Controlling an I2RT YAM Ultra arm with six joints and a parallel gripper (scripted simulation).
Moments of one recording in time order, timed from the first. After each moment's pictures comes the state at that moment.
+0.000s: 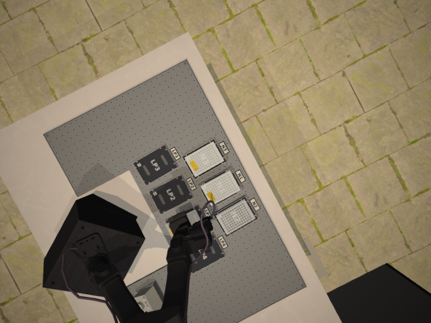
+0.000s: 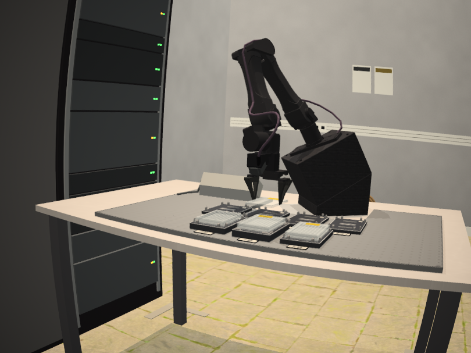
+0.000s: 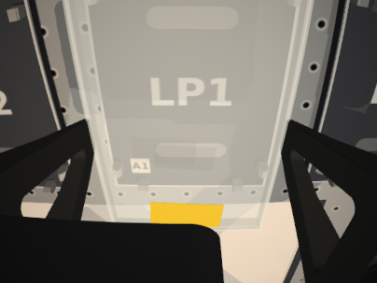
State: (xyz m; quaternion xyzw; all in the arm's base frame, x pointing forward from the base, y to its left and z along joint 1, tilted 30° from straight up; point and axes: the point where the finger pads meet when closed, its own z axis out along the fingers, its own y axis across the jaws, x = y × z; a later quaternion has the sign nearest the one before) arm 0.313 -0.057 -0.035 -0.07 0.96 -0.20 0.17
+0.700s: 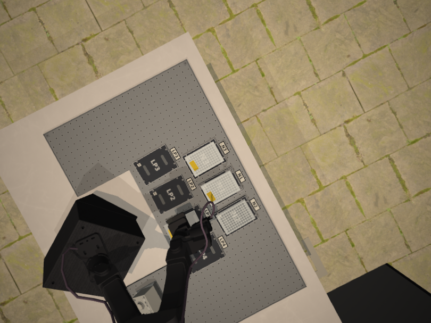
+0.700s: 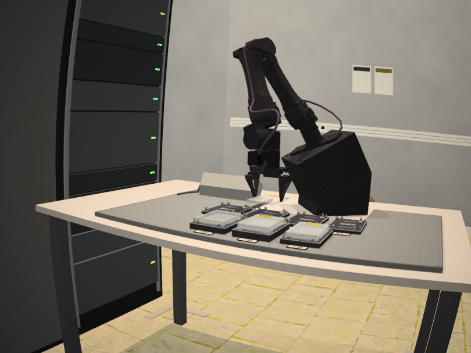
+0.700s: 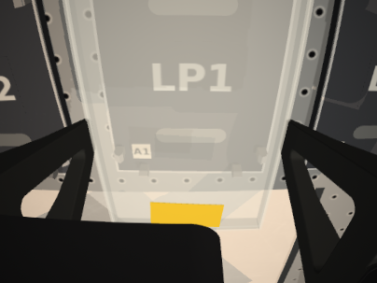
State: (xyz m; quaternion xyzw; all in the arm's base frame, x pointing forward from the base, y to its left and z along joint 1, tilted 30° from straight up) arm 0.306 -0.055 -0.030 -0.07 0.96 -0.20 0.16
